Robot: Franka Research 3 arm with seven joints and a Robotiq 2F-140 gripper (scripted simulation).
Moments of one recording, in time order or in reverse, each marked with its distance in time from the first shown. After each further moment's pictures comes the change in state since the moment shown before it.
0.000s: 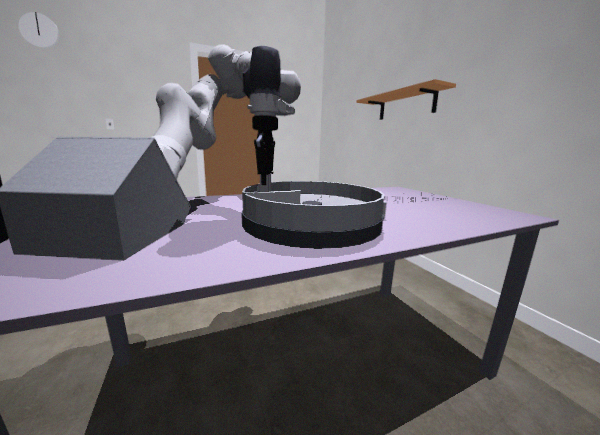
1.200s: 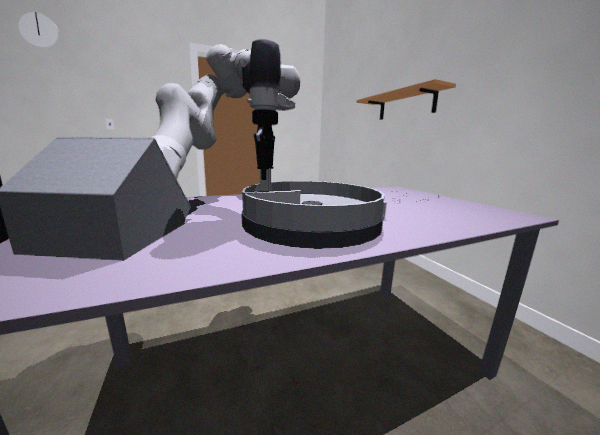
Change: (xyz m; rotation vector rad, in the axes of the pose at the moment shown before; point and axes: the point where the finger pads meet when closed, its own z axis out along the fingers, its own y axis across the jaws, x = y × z) arm 0.000 0.000 -0.016 0.000 0.000 -0.001
